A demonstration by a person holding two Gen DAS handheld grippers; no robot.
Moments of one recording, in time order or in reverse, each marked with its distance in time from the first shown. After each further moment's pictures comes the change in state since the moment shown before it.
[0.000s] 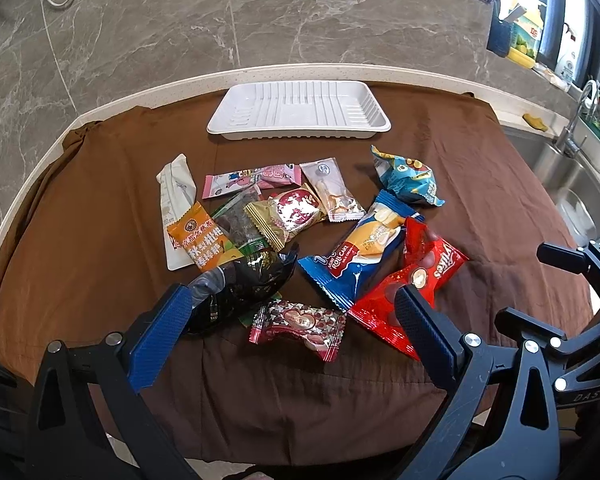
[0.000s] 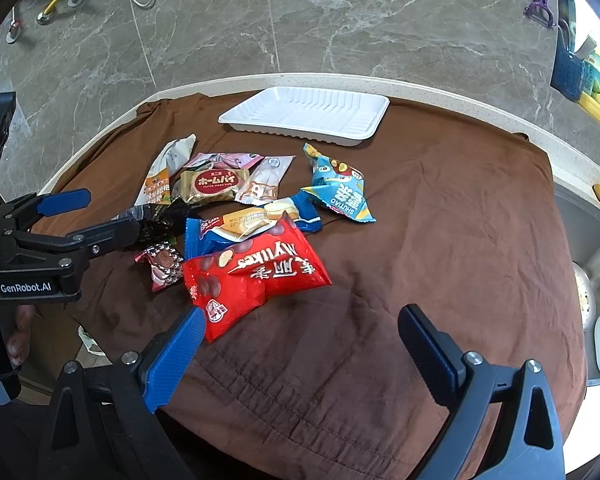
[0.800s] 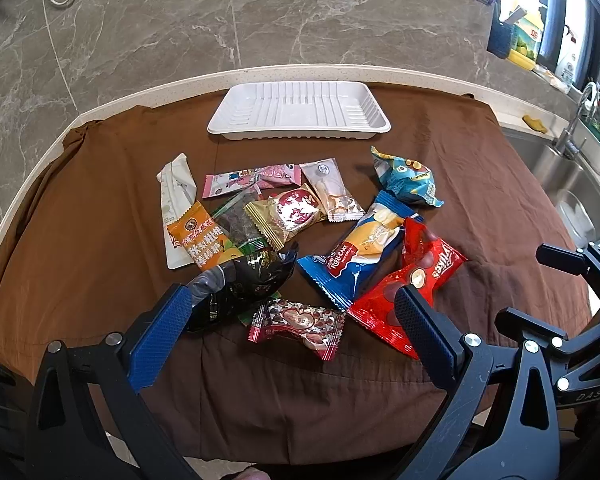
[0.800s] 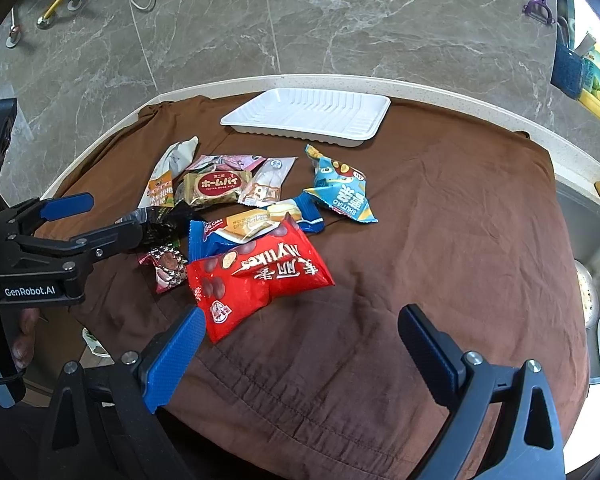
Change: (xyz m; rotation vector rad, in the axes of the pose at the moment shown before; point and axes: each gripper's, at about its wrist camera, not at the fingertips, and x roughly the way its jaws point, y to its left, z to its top) left arm -0.001 0.001 -0.001 -0.004 -0.001 -0.005; right arm -0.002 -0.001 -0.001 0.015 -0.002 0.018
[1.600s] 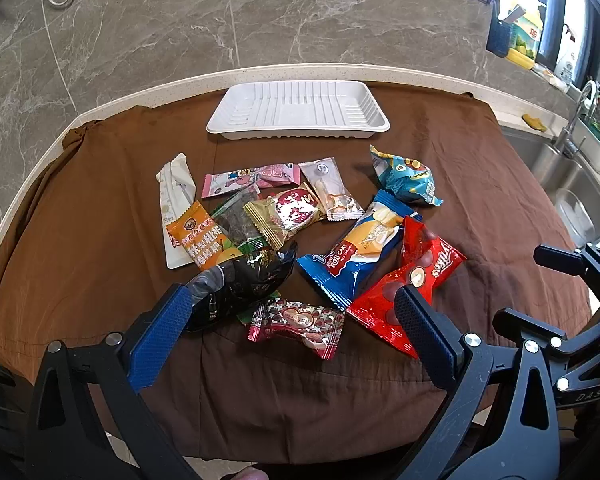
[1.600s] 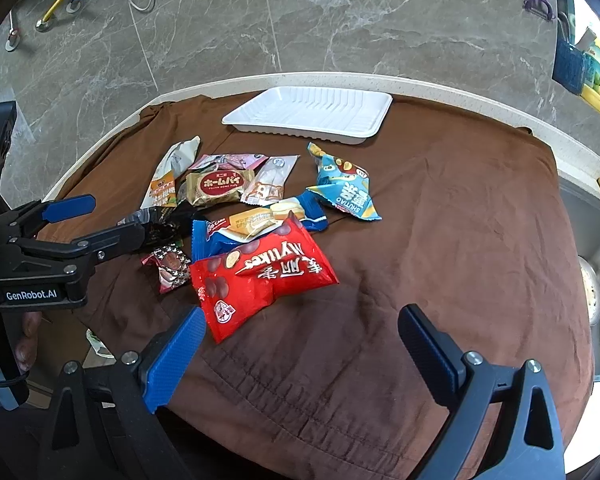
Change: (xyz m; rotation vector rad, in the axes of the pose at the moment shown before) left arm -0.001 0.000 0.000 -0.001 -0.001 0.000; right arm 0.000 0.004 0.000 0.009 0.006 0.012
